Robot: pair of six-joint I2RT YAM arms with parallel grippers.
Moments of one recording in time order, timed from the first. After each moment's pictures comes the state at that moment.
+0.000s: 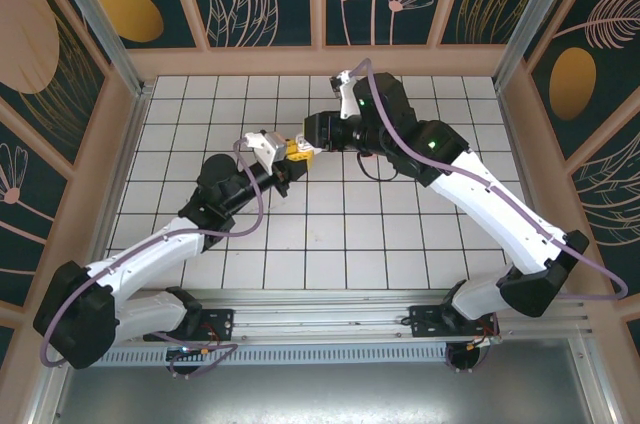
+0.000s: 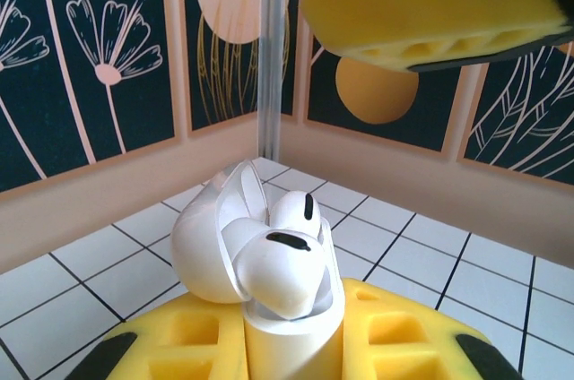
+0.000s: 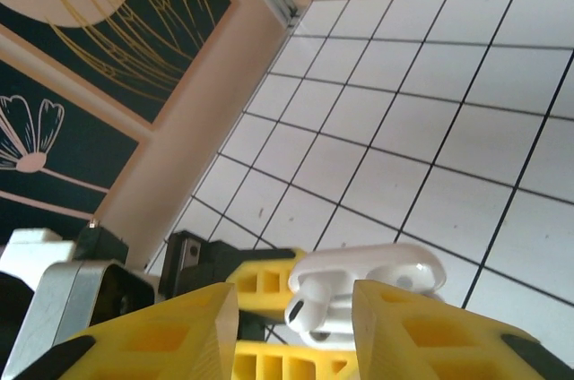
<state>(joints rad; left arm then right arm) -0.64 1.17 0.67 0.54 0.34 -0.08 0.83 1.42 1.66 -0.72 -0.11 0.54</state>
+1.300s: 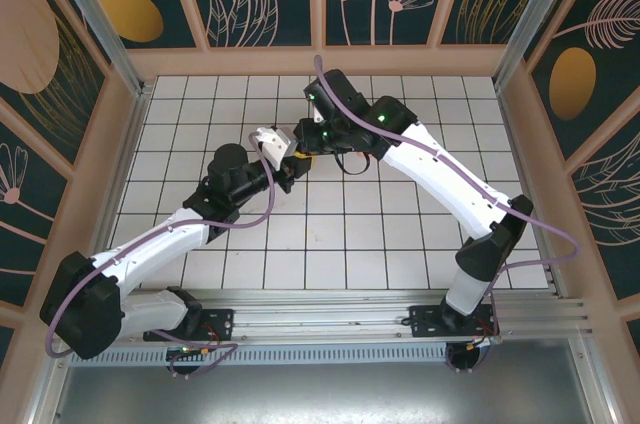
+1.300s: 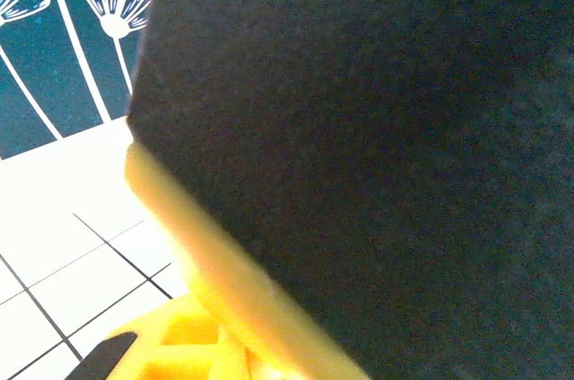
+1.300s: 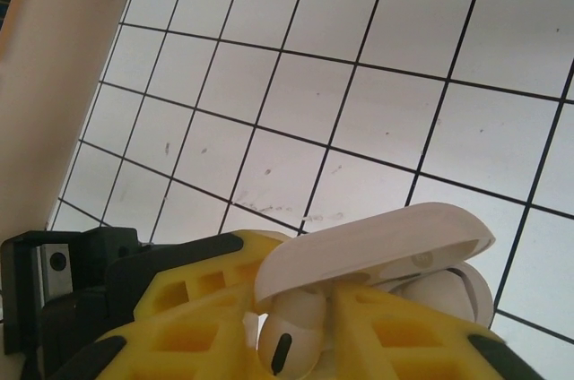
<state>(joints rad) -0.64 1.22 0.74 0.40 0.31 0.00 0.87 1.72 1.95 -1.06 0.00 0.60</state>
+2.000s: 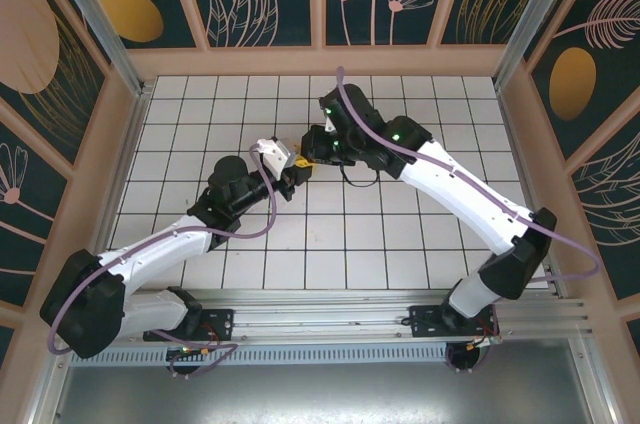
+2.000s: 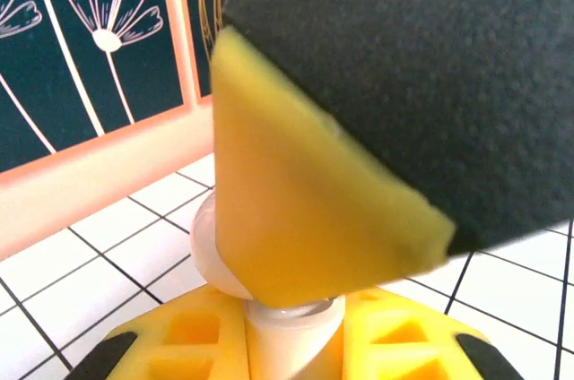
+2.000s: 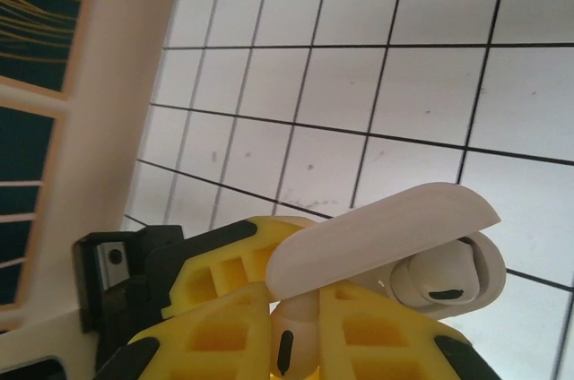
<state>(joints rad) -0.65 1.23 0.64 0.56 0.30 0.02 0.85 1.54 1.66 -0.83 -0.07 0.78</state>
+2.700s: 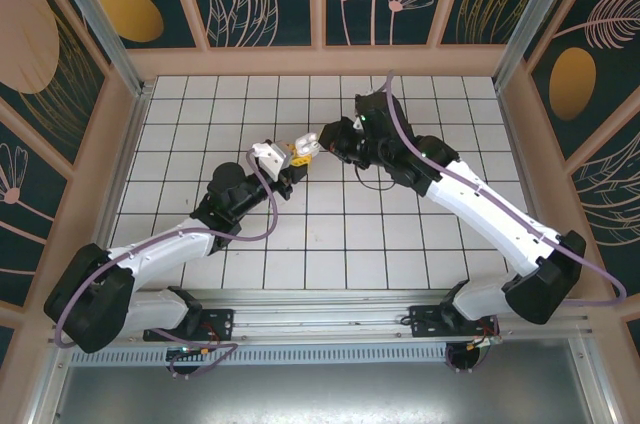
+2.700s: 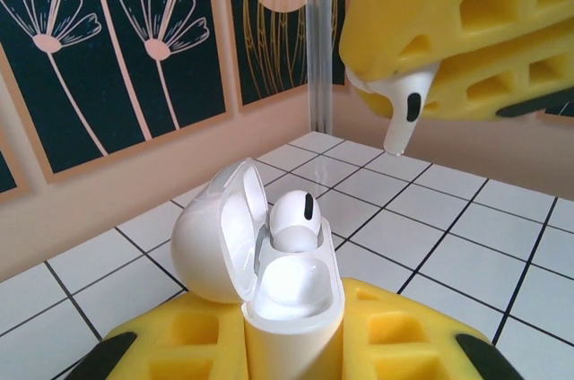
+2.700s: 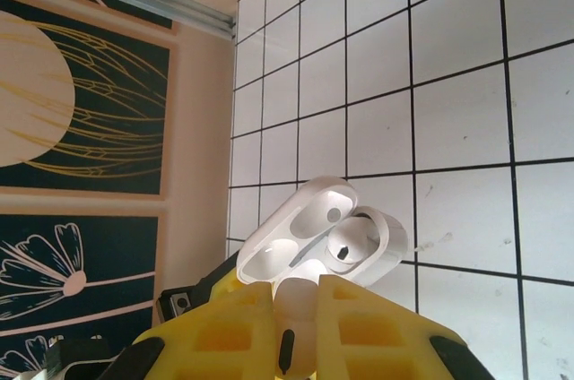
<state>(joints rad) -0.64 1.26 0.57 0.71 0.22 0.03 0.77 1.37 1.38 -0.53 -0.10 1.05</state>
